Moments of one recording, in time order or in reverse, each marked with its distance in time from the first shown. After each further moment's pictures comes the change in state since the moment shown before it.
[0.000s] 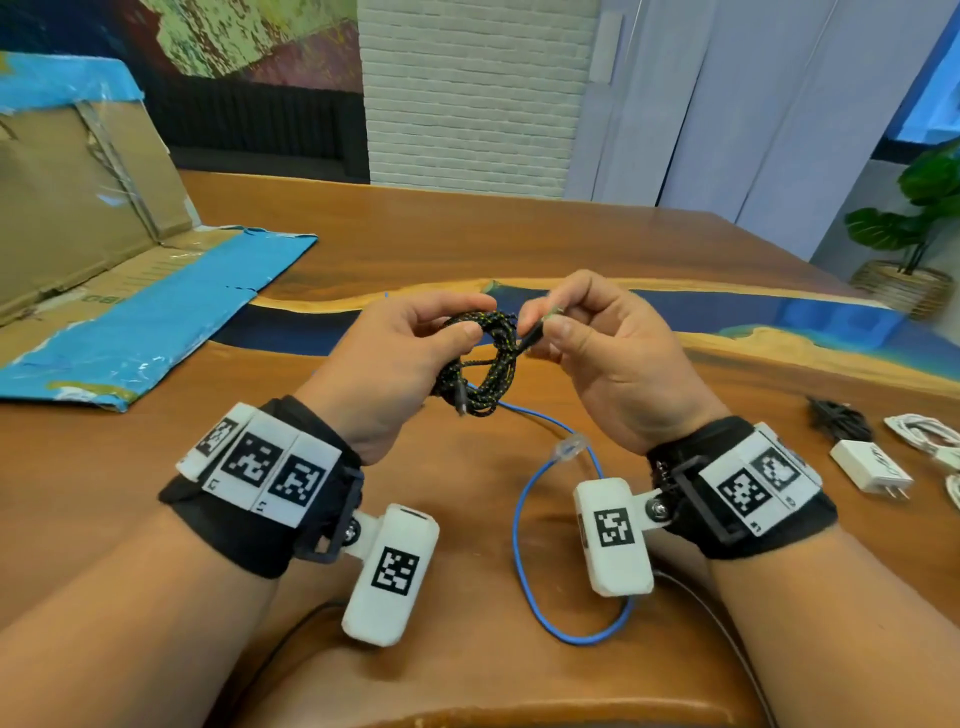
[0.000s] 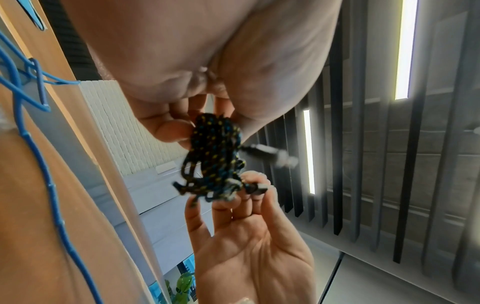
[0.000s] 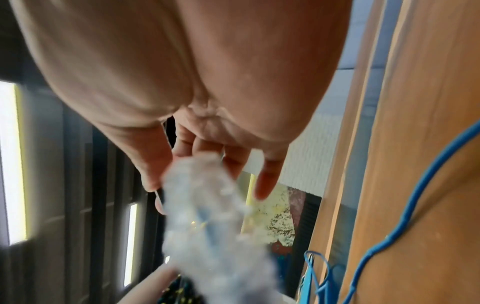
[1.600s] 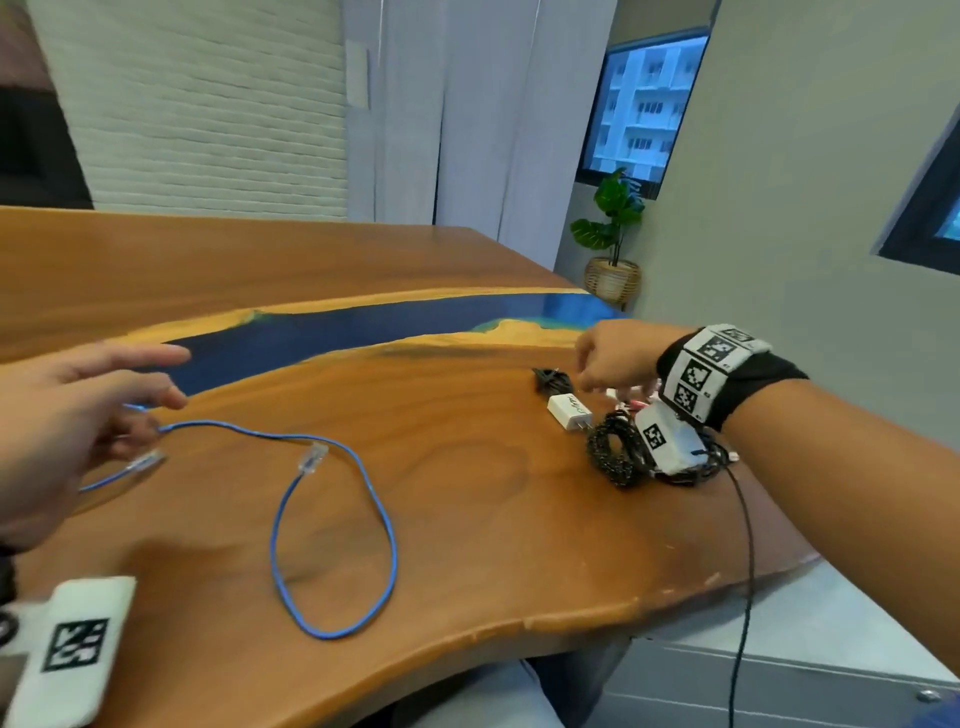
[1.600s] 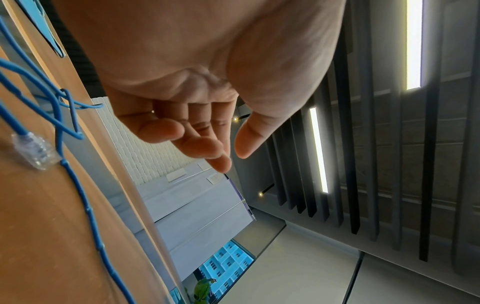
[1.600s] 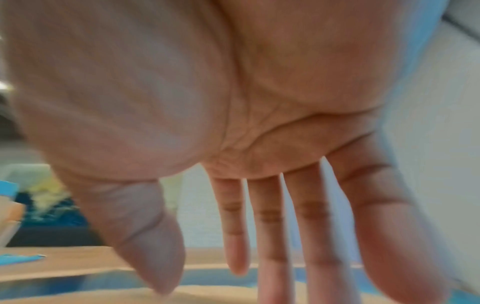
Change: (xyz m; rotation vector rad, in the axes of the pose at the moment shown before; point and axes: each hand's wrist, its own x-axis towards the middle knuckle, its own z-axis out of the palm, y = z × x) left_hand 0.096 -0.108 -0.070 -0.011 -0.074 -0.070; right_hand -0.098 -0.159 -0.173 -1.626 0.137 1.148
